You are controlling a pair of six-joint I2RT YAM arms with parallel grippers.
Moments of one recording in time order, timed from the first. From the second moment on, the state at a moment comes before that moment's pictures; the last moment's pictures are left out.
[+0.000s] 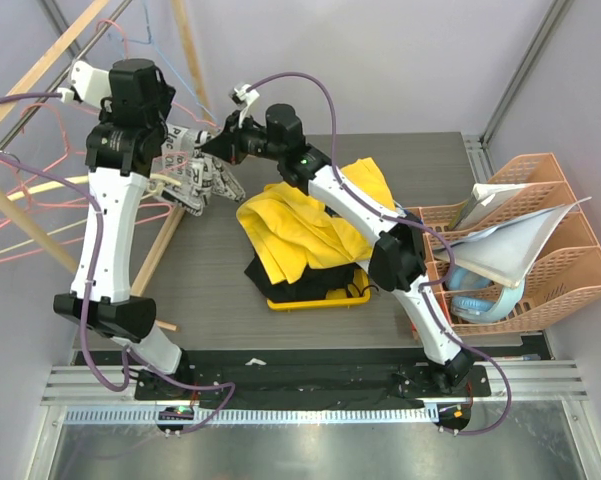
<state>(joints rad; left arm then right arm) -0.18 1.62 2.14 -0.84 -0.61 -1.03 0.74 2.39 2.41 0.03 -0.49 0.29</state>
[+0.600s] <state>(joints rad) -0.20 1.78 2.17 -0.71 -0.62 -0.90 0.74 2.30 2.35 -0.03 -0.57 0.29</state>
